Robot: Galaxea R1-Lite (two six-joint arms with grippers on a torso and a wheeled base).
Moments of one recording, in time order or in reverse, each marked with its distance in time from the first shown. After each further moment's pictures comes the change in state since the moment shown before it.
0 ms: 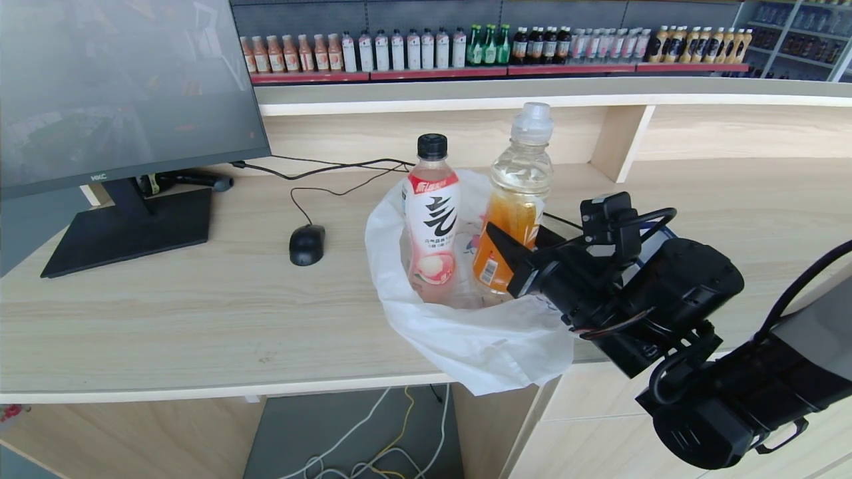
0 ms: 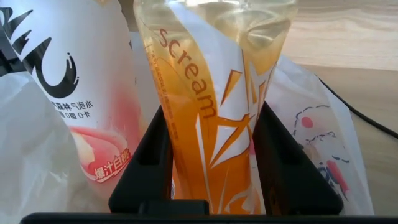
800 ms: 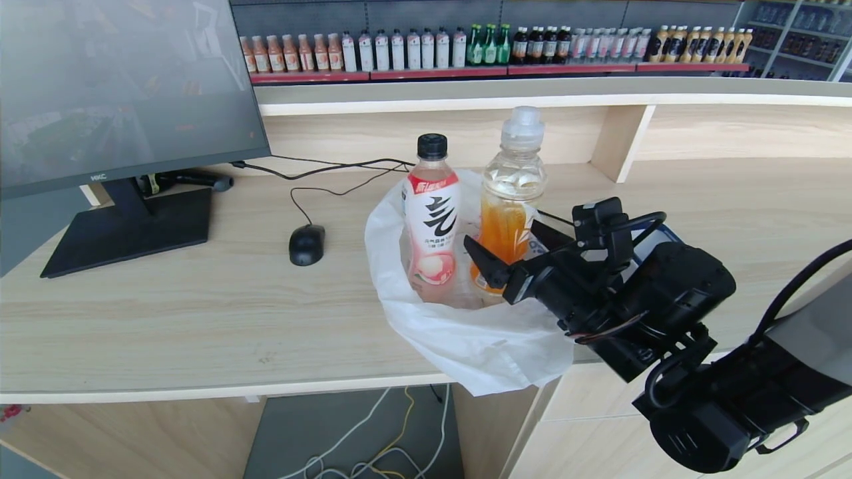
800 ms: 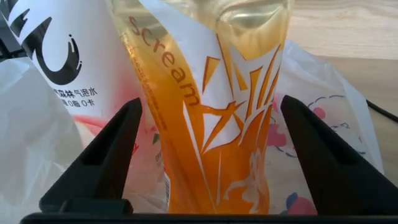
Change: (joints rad) left arm 0.000 0.000 0.000 0.000 0.000 0.000; right arm 0.015 0.000 0.006 0.006 -0.001 0.001
